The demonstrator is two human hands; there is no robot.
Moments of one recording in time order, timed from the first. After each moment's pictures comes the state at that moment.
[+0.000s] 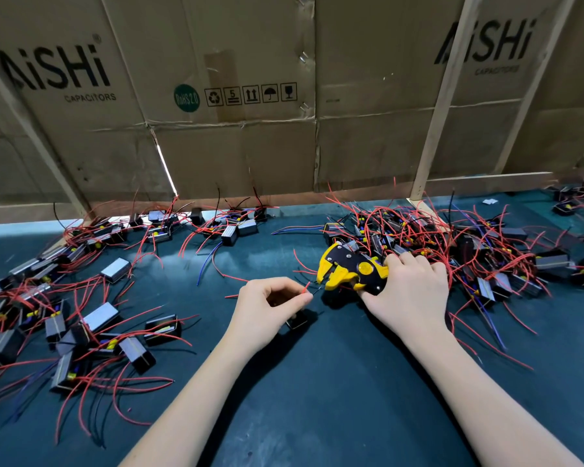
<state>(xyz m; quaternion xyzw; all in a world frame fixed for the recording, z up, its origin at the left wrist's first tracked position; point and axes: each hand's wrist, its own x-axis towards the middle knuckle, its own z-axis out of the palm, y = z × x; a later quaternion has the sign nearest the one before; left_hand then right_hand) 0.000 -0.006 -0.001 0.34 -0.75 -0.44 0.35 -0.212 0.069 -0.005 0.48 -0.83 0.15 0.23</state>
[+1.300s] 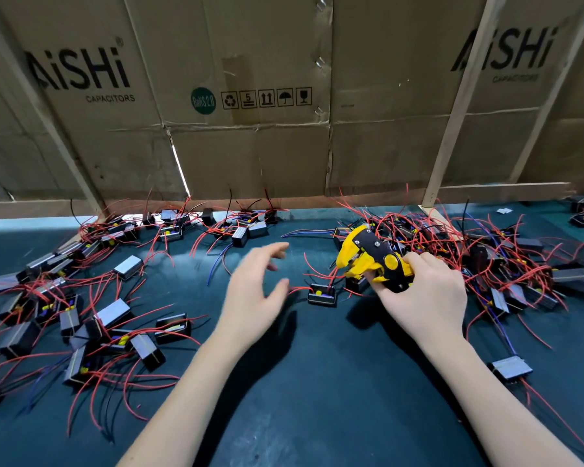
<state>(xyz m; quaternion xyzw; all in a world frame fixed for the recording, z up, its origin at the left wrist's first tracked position) 0.018 -0.016 0.018 0.33 -0.82 -0.21 0.43 -0.212 0.074 0.005 0.47 -0.77 0.37 0.22</state>
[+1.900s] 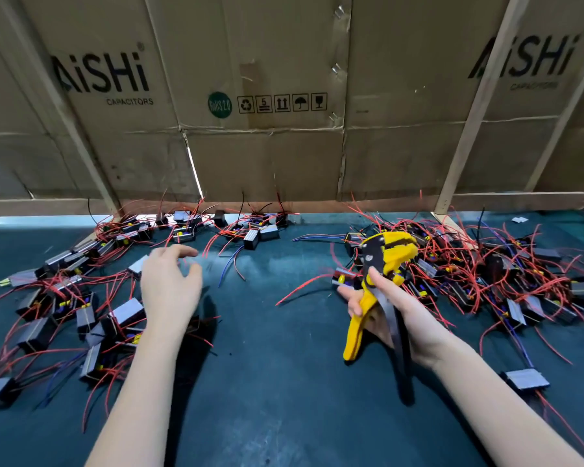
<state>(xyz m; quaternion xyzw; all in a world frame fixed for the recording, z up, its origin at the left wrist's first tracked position) 0.102 -0.079 0.024 0.61 -0.65 -0.07 0.45 -0.181 0.071 0.013 0.37 -0.45 0.55 -0.61</state>
